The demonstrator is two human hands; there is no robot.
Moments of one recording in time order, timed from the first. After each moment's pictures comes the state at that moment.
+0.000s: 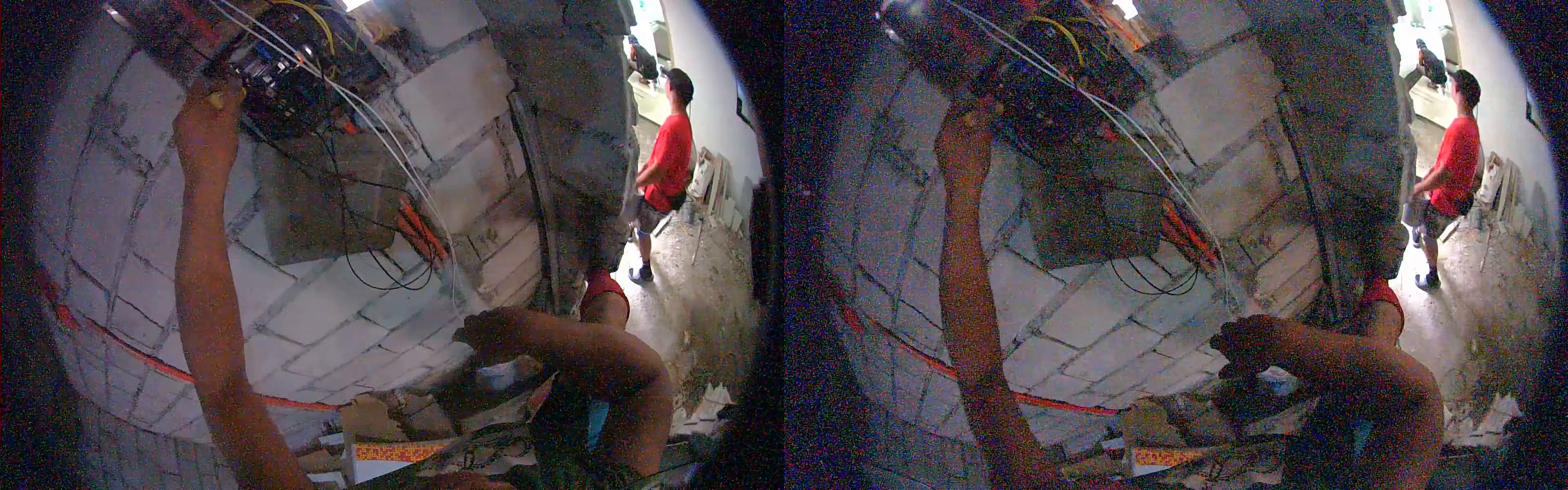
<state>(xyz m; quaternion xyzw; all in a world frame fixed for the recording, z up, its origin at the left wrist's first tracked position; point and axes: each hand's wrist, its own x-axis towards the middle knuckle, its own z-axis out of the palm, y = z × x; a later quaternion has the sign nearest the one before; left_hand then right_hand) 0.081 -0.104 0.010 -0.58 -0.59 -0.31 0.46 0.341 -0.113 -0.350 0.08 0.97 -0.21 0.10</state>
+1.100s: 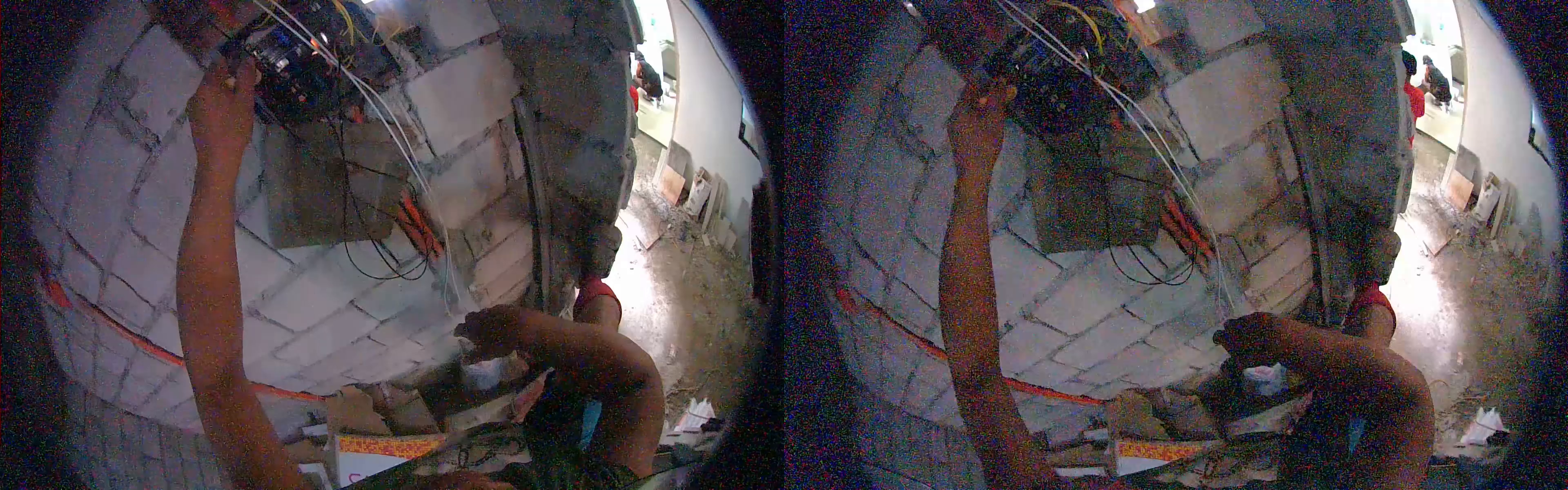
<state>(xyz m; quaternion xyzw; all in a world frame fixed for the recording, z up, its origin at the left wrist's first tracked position) 0.072 -0.100 0.005 -0.59 -0.61 -0.34 0.41 0.339 -0.106 -0.378 0.10 0.97 -0.20 0.12</state>
